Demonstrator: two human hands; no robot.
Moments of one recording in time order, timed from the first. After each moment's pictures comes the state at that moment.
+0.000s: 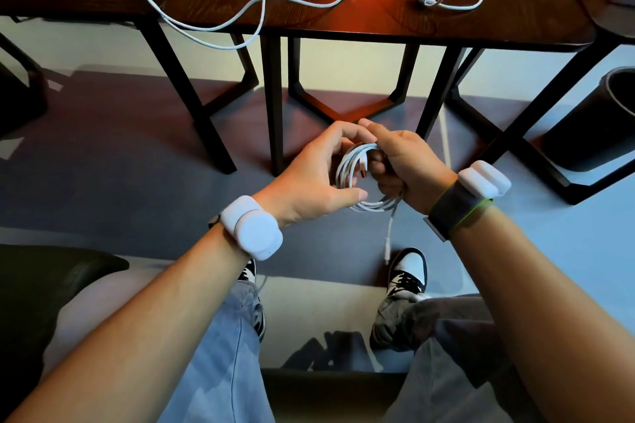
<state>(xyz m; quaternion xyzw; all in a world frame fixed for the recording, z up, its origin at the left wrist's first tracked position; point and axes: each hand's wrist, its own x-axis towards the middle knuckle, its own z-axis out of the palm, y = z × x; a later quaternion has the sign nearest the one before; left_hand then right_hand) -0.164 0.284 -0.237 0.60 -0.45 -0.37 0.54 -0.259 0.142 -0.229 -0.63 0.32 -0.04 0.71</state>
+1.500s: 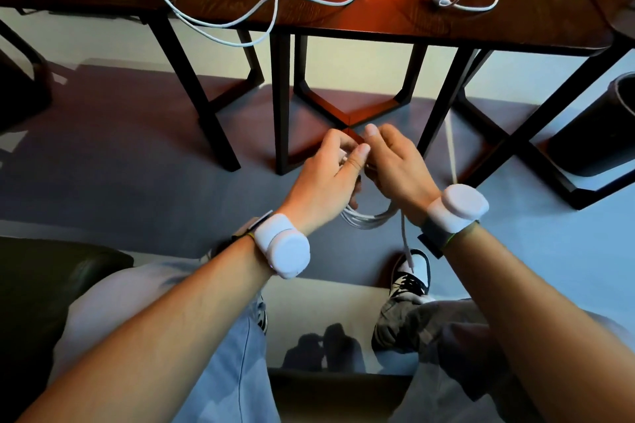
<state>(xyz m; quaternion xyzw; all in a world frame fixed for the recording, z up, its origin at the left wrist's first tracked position) -0.176 0.278 -0.253 0.73 -0.33 -0.25 0.54 -0.250 0.163 -0.251 -0.77 0.30 -0.17 0.54</state>
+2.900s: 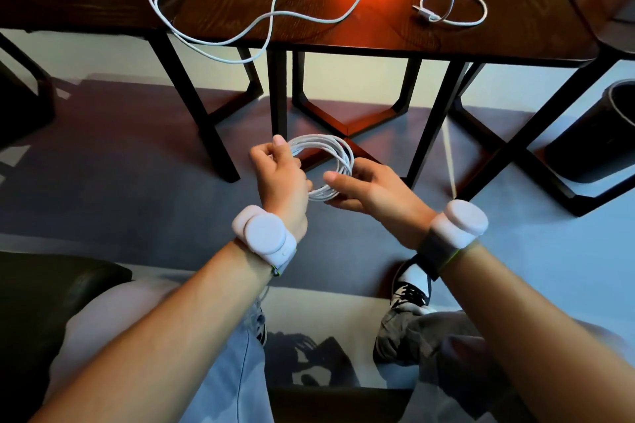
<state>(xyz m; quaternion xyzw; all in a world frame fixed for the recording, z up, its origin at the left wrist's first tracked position) -0.155 0.269 -0.259 0.66 0.05 -0.17 0.73 -0.256 0.179 -0.247 -0.64 0.25 -0.05 0.73</state>
